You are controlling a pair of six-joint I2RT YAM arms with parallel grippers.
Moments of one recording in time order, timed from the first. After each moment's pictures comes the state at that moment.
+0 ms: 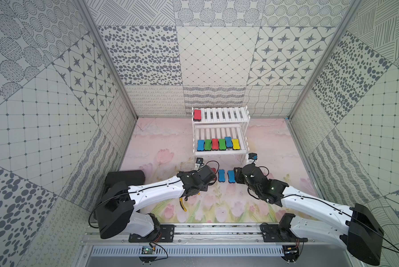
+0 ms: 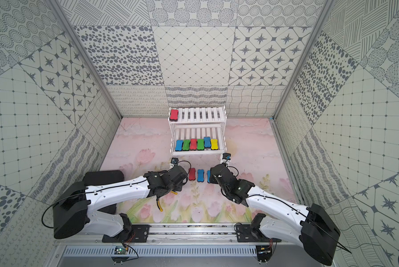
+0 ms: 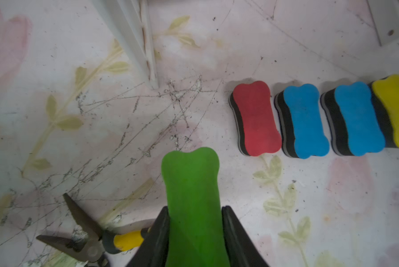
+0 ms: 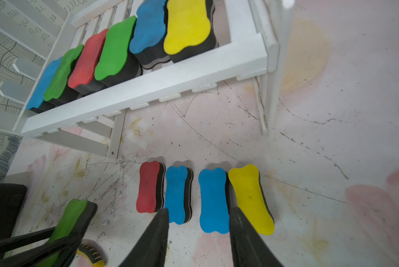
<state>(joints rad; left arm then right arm) -0.94 1.44 0.85 -0.53 -0.40 -0.75 0.86 1.07 0.59 -0.21 0.43 0.81</state>
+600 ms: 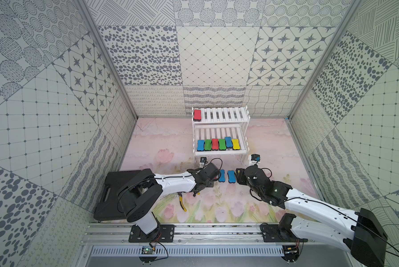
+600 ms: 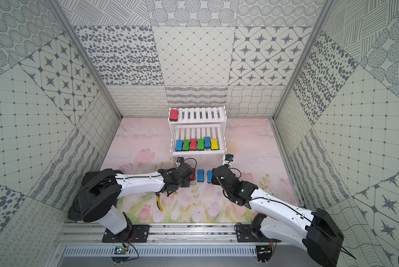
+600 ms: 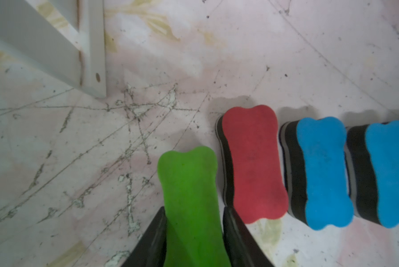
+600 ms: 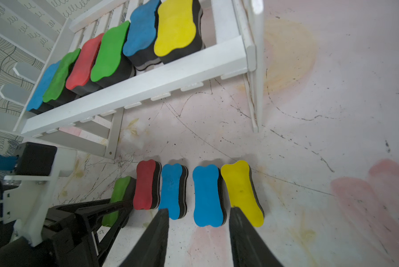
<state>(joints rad) -0.88 1.67 0.87 -0.30 -0.33 -0.79 0.86 1.02 0.57 -0.24 0.44 0.82</state>
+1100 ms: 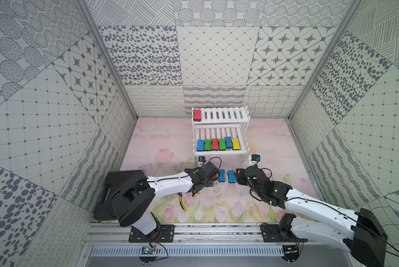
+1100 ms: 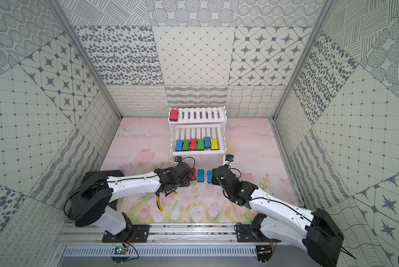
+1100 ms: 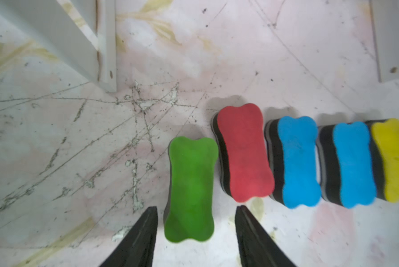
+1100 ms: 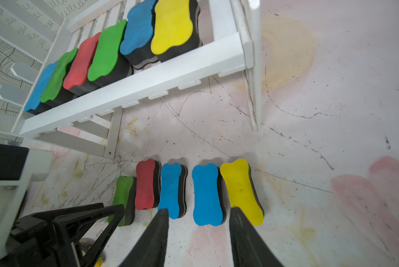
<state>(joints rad) -0.90 1.55 0.88 -0.39 -0.31 -0.84 0.86 1.02 0.56 -0.24 0.44 0.83</state>
